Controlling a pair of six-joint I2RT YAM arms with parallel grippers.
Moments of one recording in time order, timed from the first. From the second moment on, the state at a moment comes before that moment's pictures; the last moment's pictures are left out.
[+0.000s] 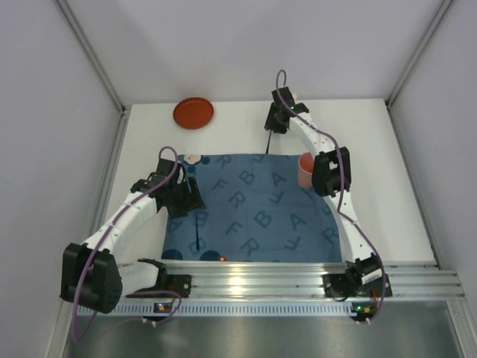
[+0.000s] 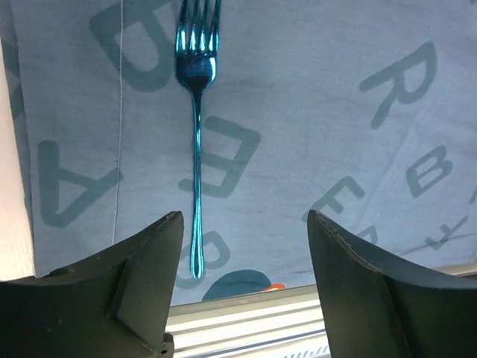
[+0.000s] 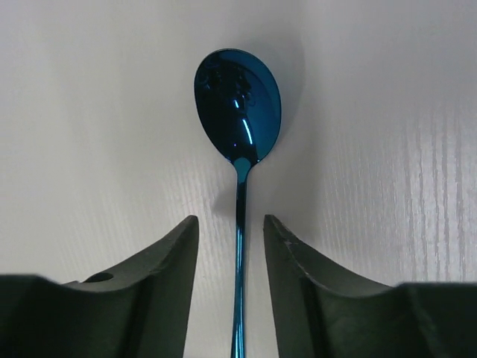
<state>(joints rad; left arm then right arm) -0.27 1.19 0.79 -0.69 0.14 -0.58 0.37 2.69 2.56 -0.72 0.06 0.58</state>
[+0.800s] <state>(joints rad) -0.27 1.27 0.79 -0.72 0.15 -0.60 0.41 2.70 2.58 -0.84 0.27 0.36</state>
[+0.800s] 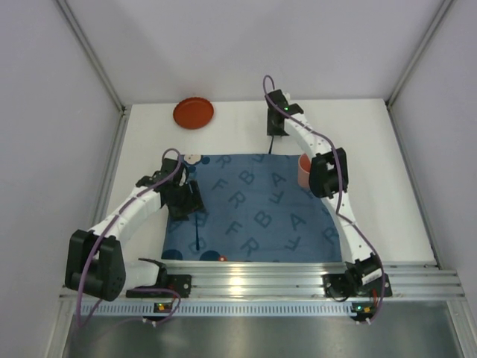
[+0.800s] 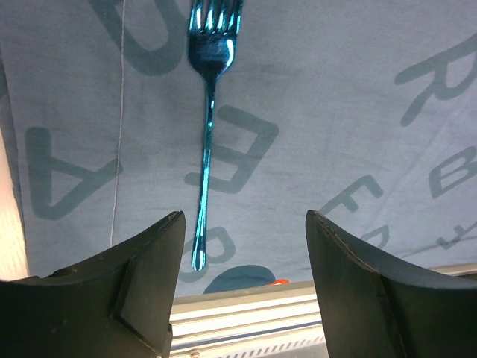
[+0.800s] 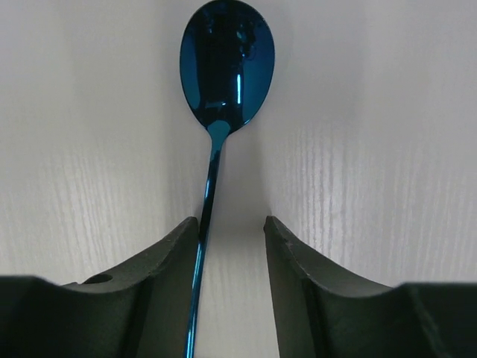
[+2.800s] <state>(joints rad) -0.27 1.41 0.93 -0.58 0.22 -0.52 0.63 1.73 1.41 -0.81 -0.01 0.59</state>
